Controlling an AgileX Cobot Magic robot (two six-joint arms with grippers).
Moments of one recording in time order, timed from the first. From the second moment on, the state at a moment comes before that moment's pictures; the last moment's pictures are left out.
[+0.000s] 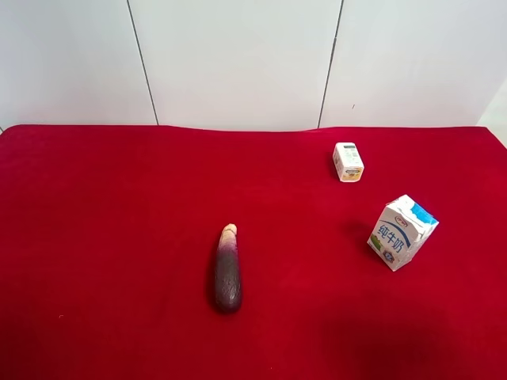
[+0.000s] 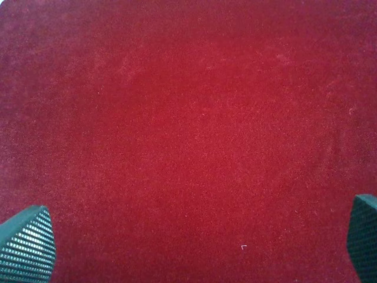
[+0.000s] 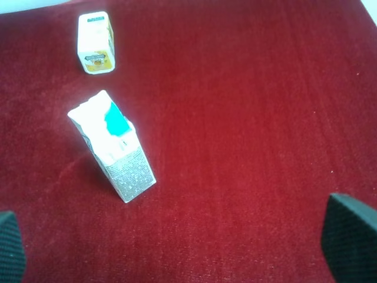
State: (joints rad) left arm -0.06 0.00 -0.51 -0.01 1.07 0.06; right arm 0.00 0.00 -0.48 -0.02 1.07 0.09
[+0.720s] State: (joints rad) left arm -0.06 0.00 -0.51 -0.01 1.07 0.06; right arm 0.05 0.80 -0.77 0.00 1.09 -0.08
